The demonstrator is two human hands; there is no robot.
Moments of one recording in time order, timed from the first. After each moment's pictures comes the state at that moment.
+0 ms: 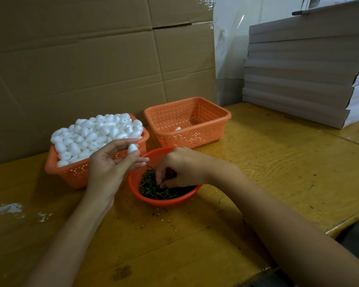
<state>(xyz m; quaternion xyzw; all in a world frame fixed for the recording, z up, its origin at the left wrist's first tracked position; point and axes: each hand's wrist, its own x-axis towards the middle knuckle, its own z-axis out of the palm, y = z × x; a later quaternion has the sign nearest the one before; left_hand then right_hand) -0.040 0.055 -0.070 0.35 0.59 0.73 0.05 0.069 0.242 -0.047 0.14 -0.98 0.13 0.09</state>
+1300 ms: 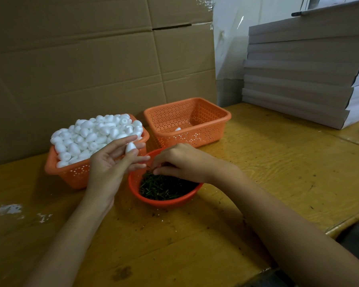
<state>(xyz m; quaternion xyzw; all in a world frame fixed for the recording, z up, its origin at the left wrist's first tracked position) -0.039 0.054 -0.068 0.35 0.60 0.71 0.06 0.068 0.243 -0.046 0.14 -0.97 0.14 0.16</state>
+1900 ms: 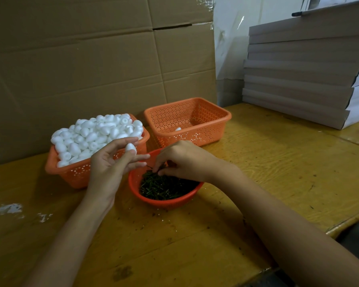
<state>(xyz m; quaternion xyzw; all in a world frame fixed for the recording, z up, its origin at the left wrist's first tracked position) -0.042 0.056 -0.070 0.34 0.60 0.72 0.06 0.070 0.244 -0.041 0.14 -0.97 0.11 0.18</state>
